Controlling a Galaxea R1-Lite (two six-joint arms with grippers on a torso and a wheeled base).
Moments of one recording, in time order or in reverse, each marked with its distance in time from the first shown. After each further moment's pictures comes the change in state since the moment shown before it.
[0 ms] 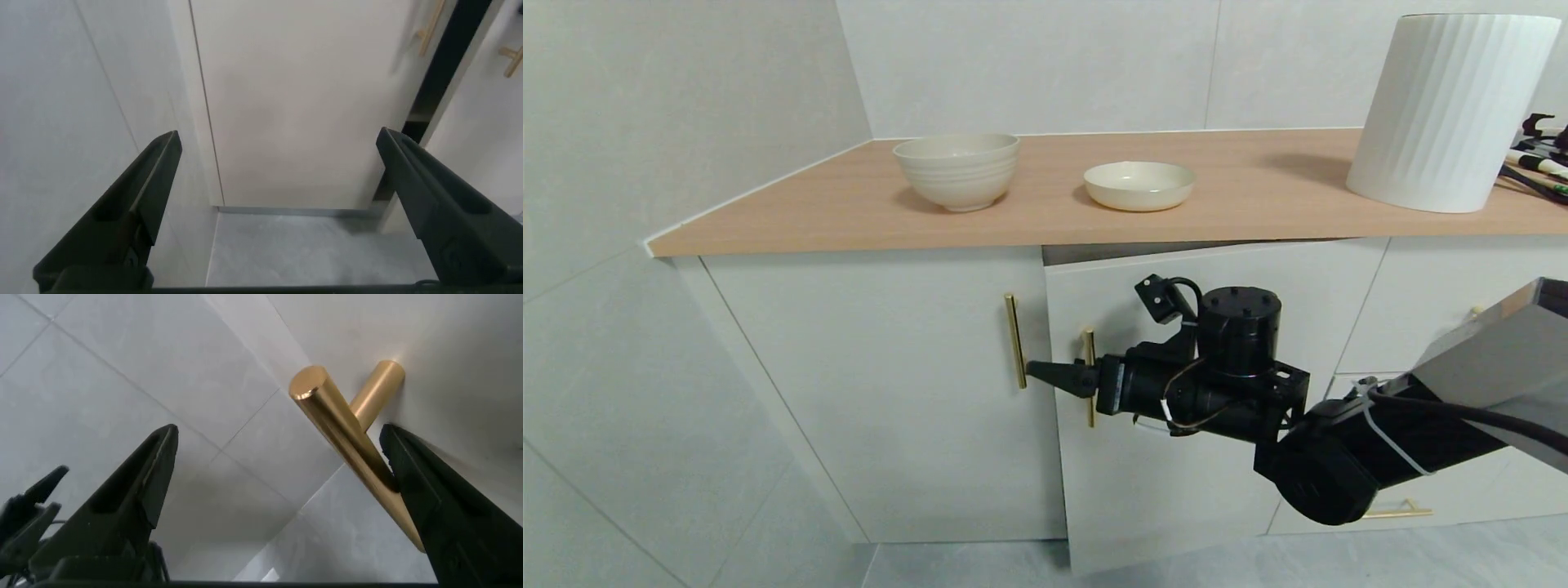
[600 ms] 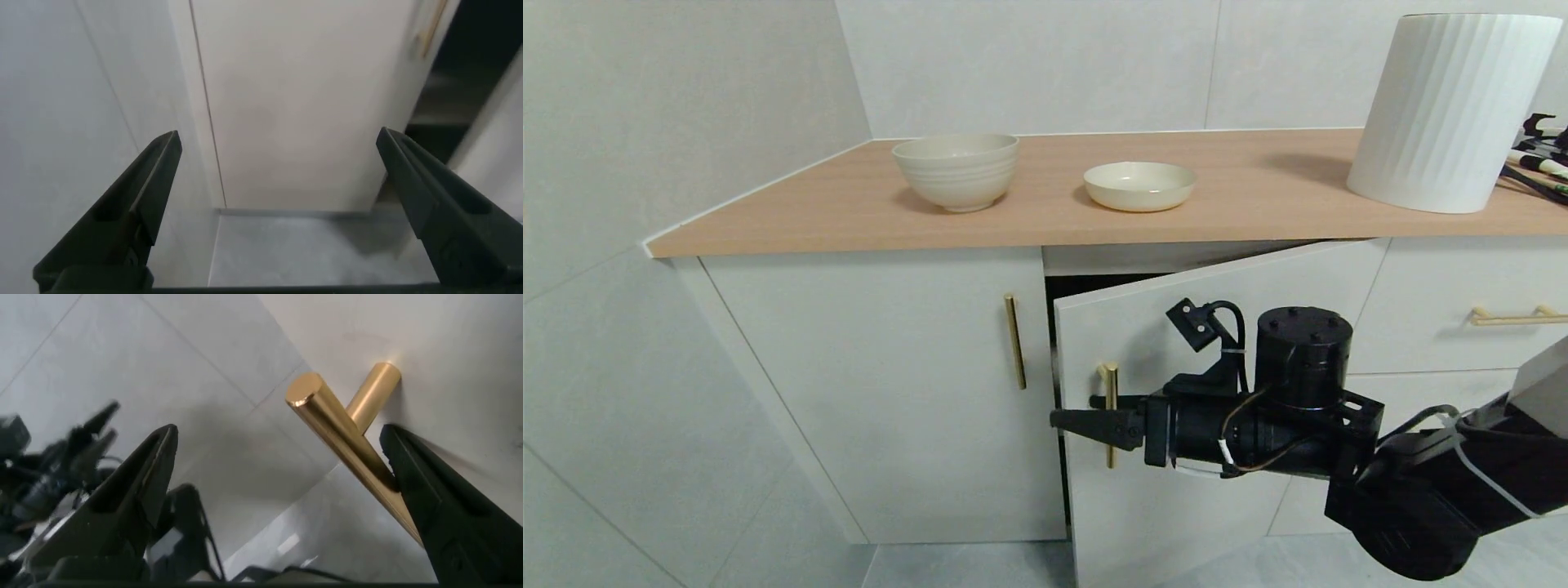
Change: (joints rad) left arm 0.000 0.000 -0.004 -0.003 0.003 0.005; right arm -0.002 -0.134 0.236 -0.070 0.151 -0.004
